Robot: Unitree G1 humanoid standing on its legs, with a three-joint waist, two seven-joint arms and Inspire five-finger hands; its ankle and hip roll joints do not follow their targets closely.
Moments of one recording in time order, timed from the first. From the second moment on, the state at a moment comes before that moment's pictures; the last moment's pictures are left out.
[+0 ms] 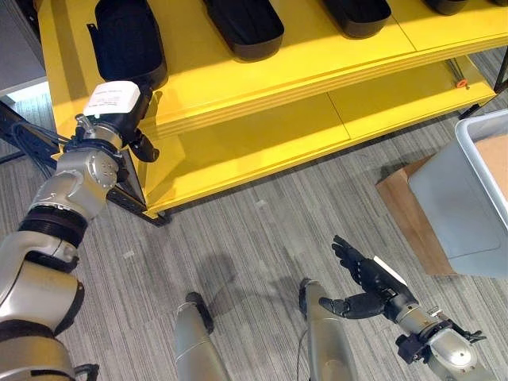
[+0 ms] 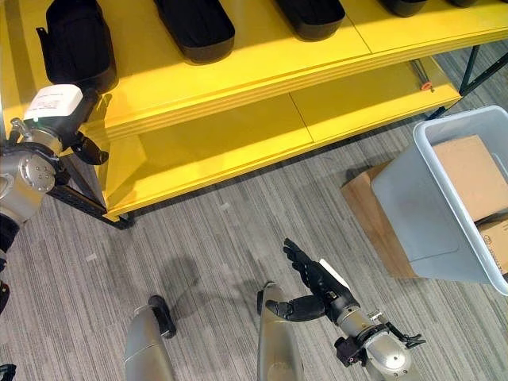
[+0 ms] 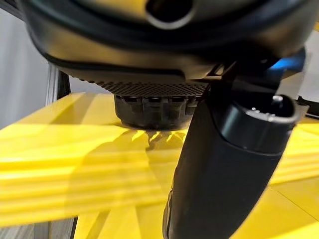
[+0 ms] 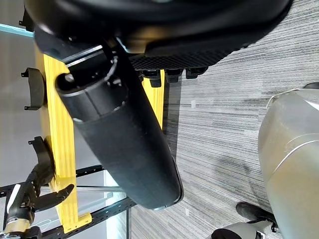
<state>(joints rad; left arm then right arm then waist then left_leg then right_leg) -1.09 0.96 -0.64 0.82 0.36 -0.05 0.08 0.35 -0.65 0.14 -0.18 0.37 -0.11 0.22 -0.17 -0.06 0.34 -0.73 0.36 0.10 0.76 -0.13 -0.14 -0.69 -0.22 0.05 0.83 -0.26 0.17</state>
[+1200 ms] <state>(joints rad) -1.16 0.96 -0.67 0.83 0.36 -0.05 0.12 0.35 -0.67 0.14 -0.17 0.40 -0.11 0.23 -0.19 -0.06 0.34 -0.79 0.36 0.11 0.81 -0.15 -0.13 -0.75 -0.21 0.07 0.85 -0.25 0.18</state>
